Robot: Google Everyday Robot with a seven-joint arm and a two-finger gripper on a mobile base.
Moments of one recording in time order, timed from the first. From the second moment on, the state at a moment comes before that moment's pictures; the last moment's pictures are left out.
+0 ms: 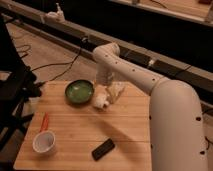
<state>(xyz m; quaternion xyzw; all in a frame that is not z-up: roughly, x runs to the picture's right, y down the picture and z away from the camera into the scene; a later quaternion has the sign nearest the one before) -0.010 0.018 0.837 -0.32 -0.20 -0.35 0.86</state>
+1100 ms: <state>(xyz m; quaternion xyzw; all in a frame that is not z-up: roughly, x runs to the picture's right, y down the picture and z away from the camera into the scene) -0.212 0.032 0.823 -0.23 -0.27 -0.54 0.76</state>
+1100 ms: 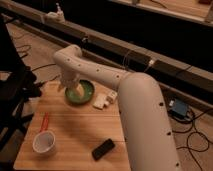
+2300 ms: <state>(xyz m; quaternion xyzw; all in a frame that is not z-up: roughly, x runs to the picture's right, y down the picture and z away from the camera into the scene) -0.276 0.062 0.823 -0.21 -0.32 -0.57 0.73</state>
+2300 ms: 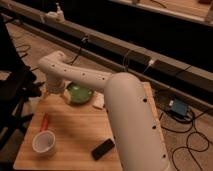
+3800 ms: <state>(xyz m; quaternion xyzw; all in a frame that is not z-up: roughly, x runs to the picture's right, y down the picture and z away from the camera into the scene) -0.328 0.167 0.848 -0.24 -0.44 -0.52 0.69</state>
